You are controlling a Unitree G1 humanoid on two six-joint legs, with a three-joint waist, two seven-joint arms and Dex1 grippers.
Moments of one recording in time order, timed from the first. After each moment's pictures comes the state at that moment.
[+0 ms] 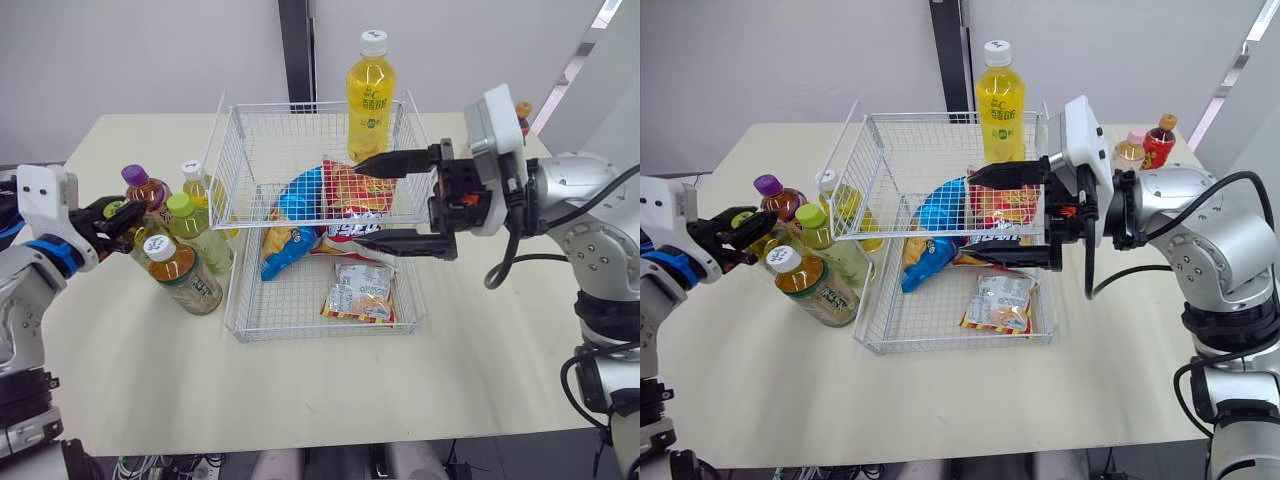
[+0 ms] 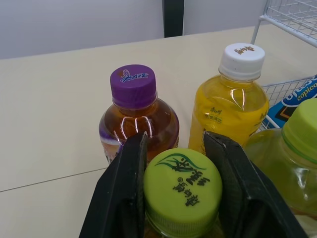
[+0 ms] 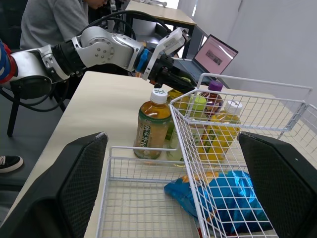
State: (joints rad) left arm -0.33 0.83 0.53 -0.01 -0.47 0.68 -0.63; right arm -0.88 -0.68 0.05 -0.35 0.73 0.73 1.04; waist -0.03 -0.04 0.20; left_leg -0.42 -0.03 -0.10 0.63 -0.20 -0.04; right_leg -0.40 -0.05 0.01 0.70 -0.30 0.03
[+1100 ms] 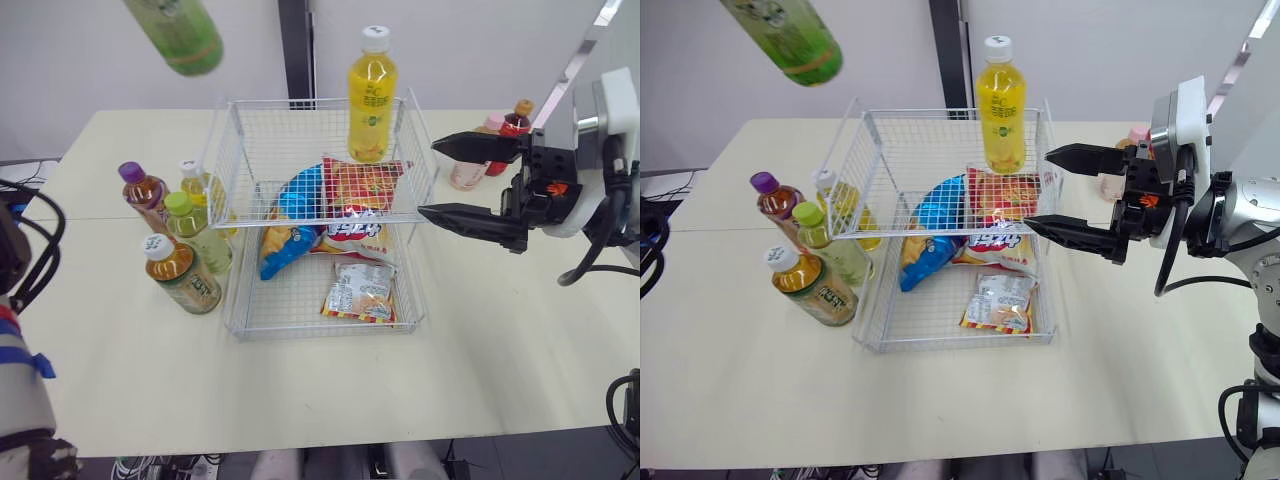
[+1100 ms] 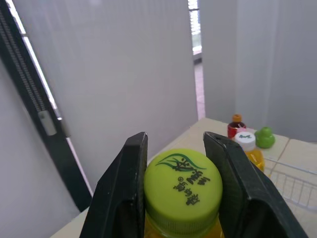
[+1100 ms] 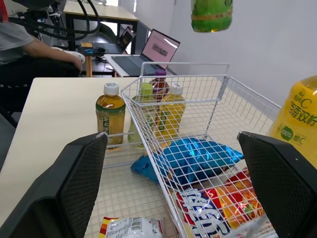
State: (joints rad) left arm -1.84 0.92 -0.06 0.92 -0.28 0.69 -1.21; right arm -0.69 -0.85 -0.23 -0.45 0.89 0.82 0.90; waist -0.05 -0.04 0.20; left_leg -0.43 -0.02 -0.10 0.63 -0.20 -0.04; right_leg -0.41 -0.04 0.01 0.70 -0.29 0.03
